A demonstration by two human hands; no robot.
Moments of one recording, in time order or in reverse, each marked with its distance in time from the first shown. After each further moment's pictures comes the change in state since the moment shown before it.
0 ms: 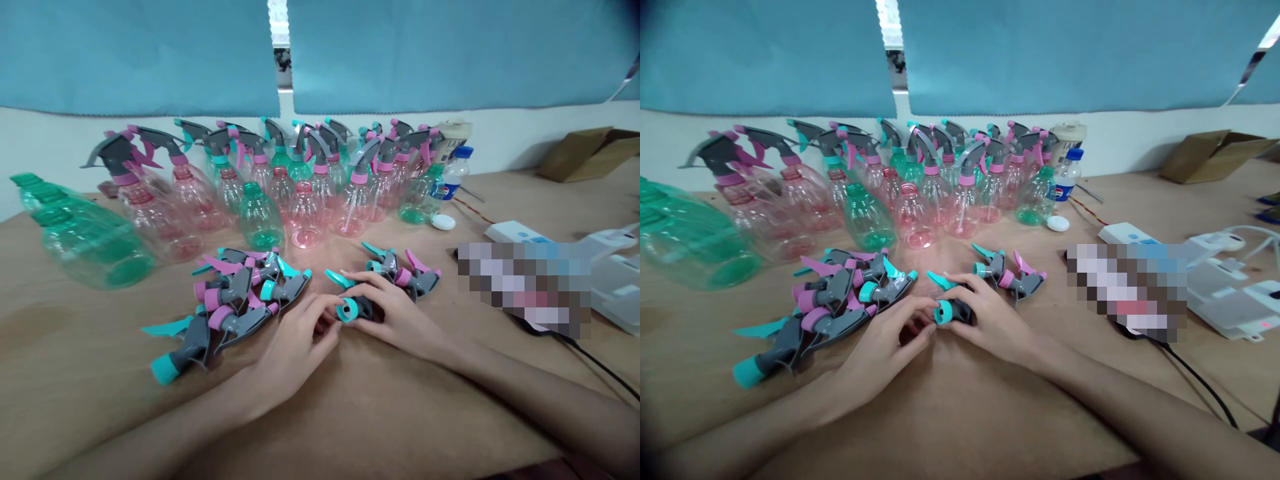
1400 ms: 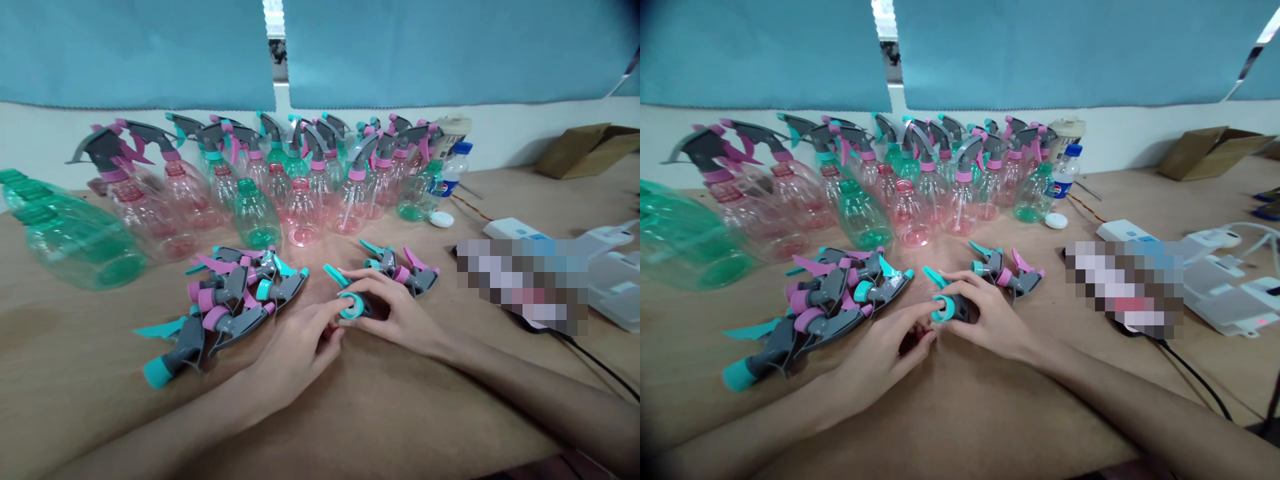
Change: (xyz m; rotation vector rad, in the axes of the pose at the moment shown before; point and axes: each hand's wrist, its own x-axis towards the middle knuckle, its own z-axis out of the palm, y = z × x) left_hand -0.001 0.000 0.002 0.115 -0.051 0.122; right_hand 0.000 0.001 -0.001 0.142 0.060 0.043
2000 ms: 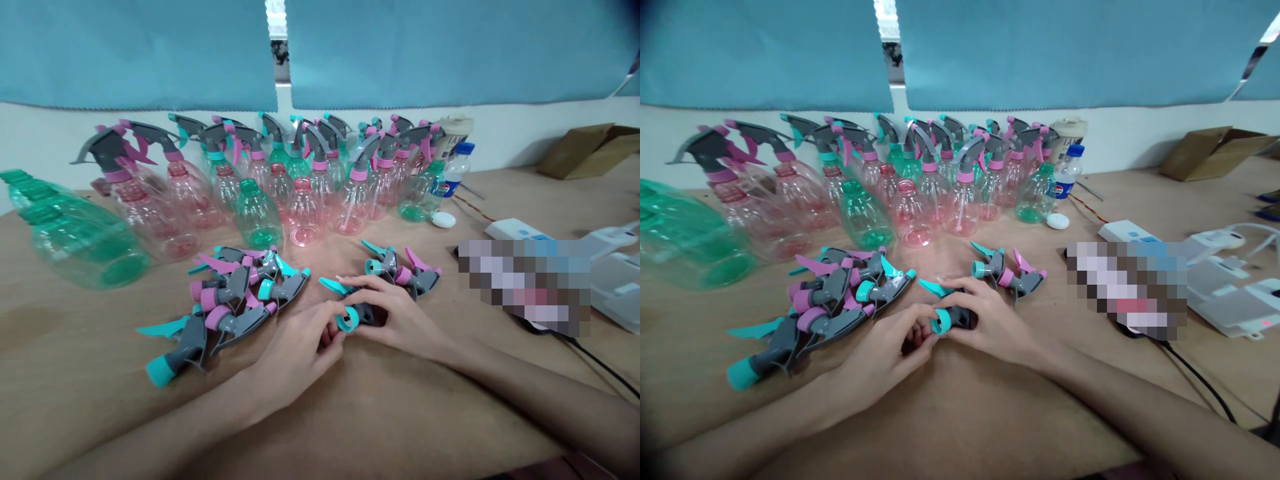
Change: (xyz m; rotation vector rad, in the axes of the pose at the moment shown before) left_hand 0.001 0.003 -0.004 0.001 -0.065 -0.060; right_hand -0.003 0.006 0.003 -0.074 -0.052 -0.100
